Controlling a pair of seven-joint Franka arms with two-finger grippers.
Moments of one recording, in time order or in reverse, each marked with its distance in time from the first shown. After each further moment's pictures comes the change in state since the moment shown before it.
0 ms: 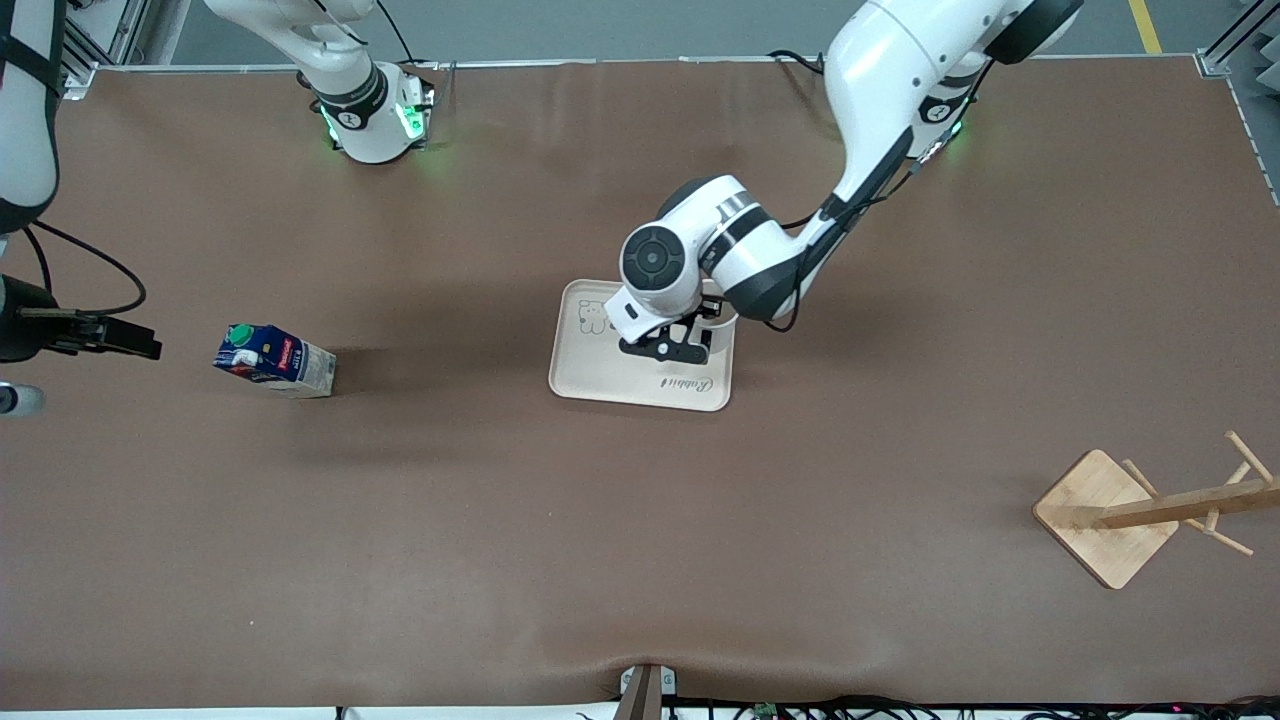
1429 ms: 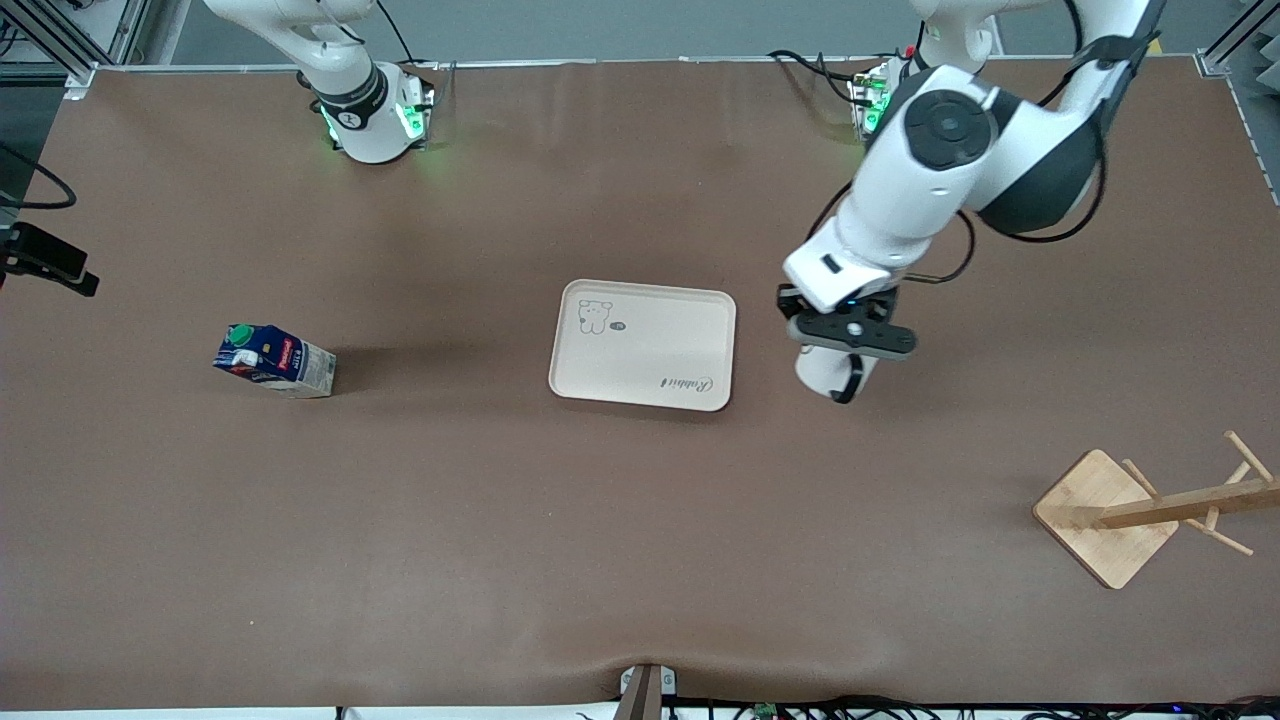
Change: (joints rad) left arm 0.636 -0.469 -0.347 -0.295 -0.017 0.204 0.281; right arm 0.006 -0.186 -0.001 0.015 0.000 -0.061 0.000
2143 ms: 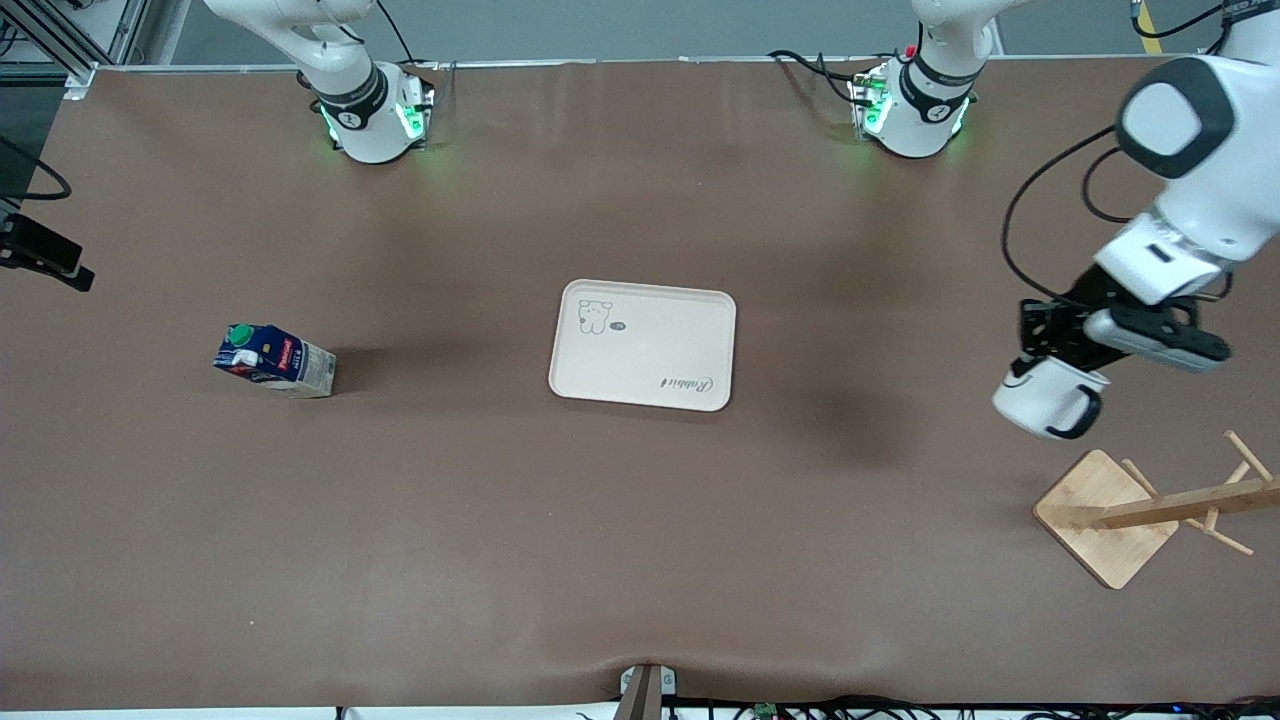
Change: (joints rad) left arm 0.217 -0.300 0.261 -0.266 -0.429 0.214 0.677; right arm 0.002 -0.020 0.001 0.002 0.000 0.000 0.000
